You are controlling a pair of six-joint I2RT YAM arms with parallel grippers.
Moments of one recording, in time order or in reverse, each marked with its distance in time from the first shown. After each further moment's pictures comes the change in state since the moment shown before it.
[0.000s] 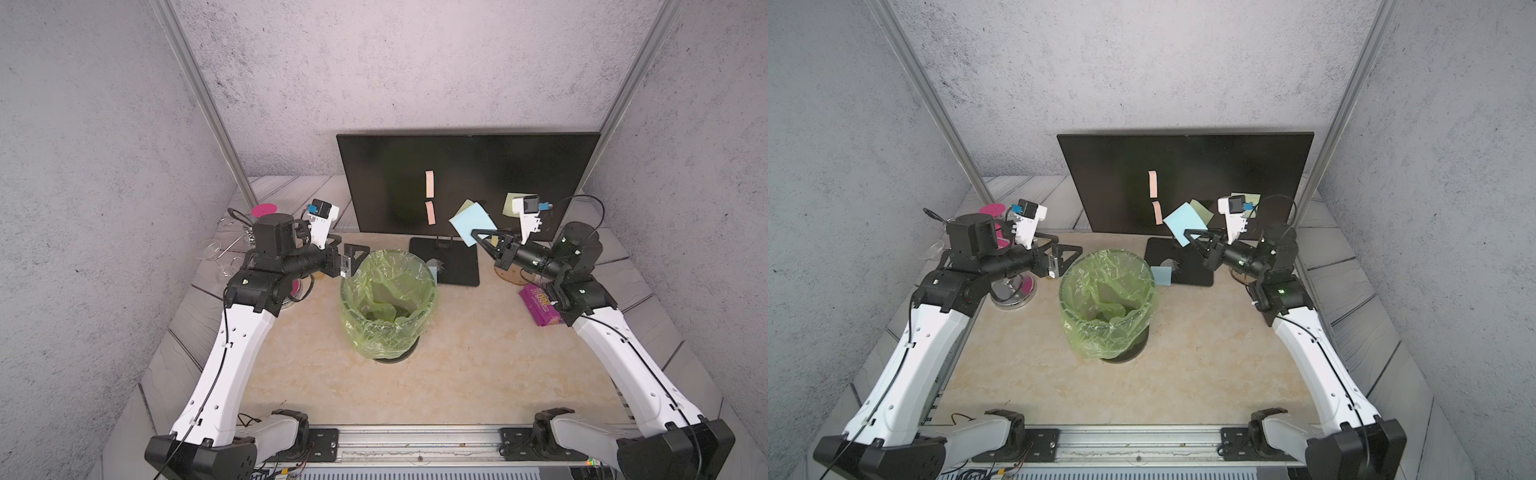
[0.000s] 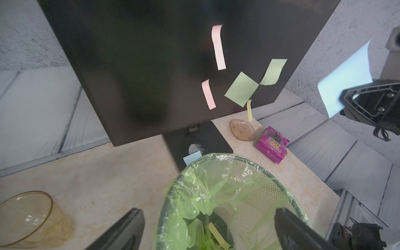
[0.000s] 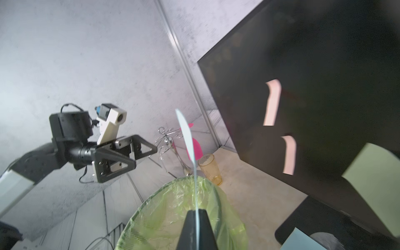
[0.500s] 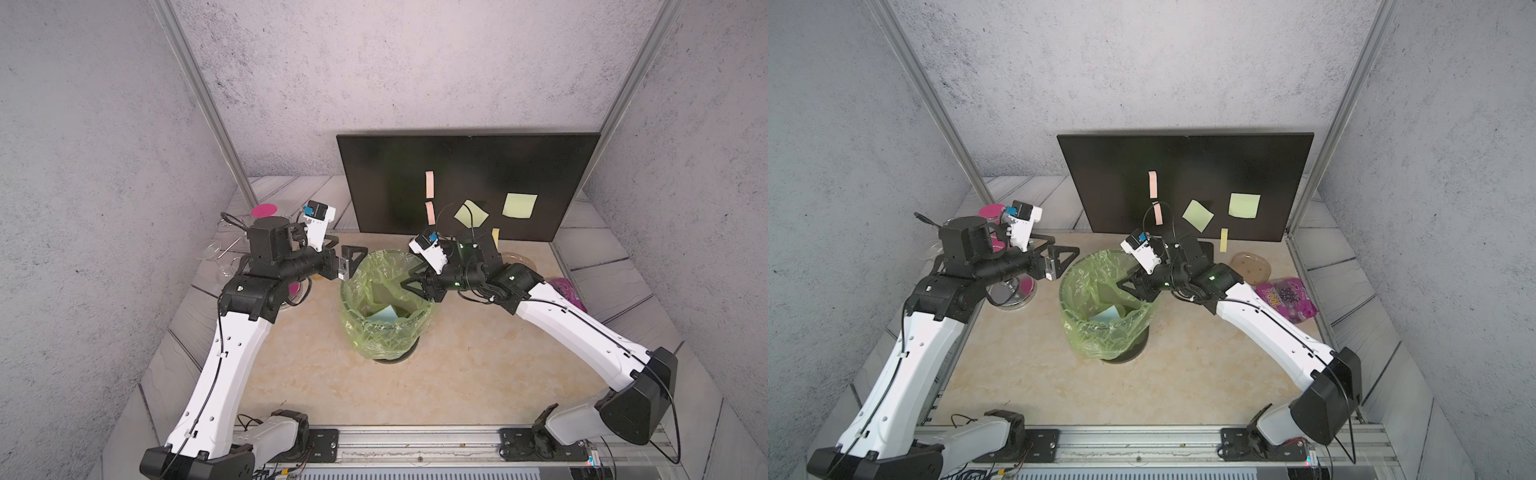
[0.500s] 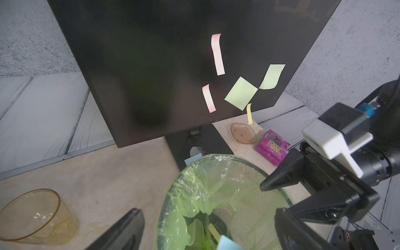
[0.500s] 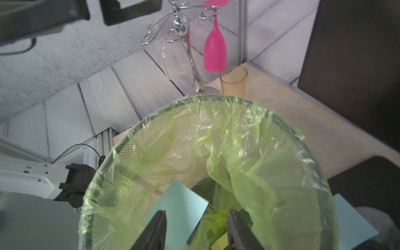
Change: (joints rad) left arm 0.001 -0.026 -0.010 -0.009 0.005 -0.005; right arm 0.402 0.267 0.214 -0.452 0.335 -0.357
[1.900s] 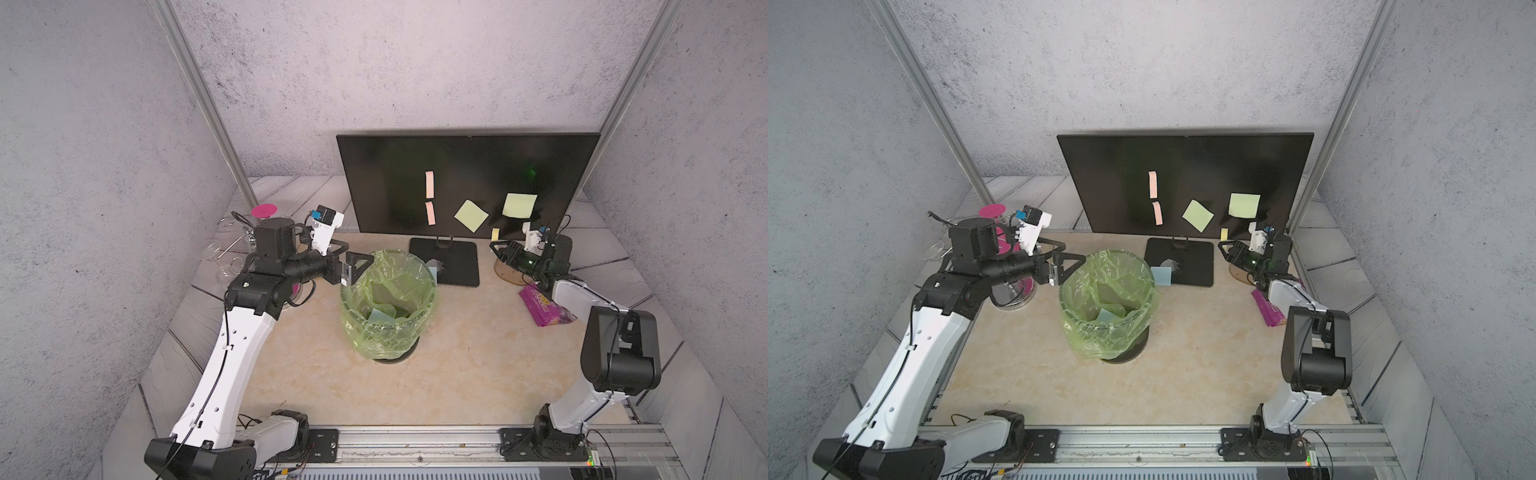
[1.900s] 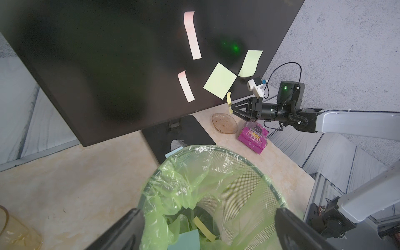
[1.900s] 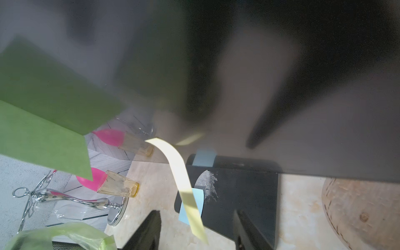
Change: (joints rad) left arm 0.004 0.028 -0.026 0.003 0.135 0.029; right arm -0.789 0.256 -0.344 0.733 -0.244 0.550
